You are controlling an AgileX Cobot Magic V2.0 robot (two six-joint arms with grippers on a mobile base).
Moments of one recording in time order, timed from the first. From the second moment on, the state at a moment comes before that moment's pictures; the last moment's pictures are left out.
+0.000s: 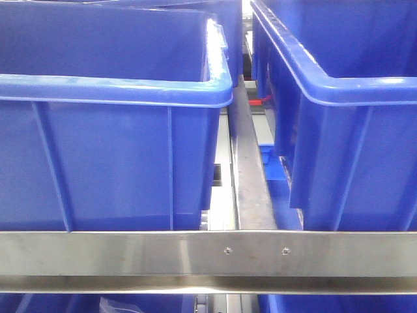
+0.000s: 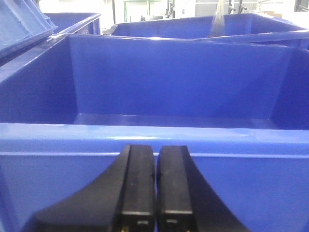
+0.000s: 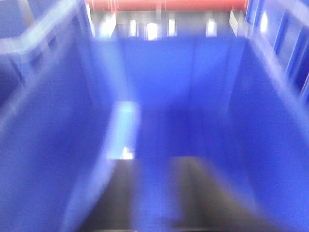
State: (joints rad) left arm -0.06 0.00 0.00 0.00 0.01 -0.06; right arm 0.03 0.86 -0.53 0.10 -0.16 0.00
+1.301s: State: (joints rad) left arm -0.06 0.00 0.00 0.00 0.01 -0.06; right arm 0.03 0.11 -0.26 0.06 0.08 0.00
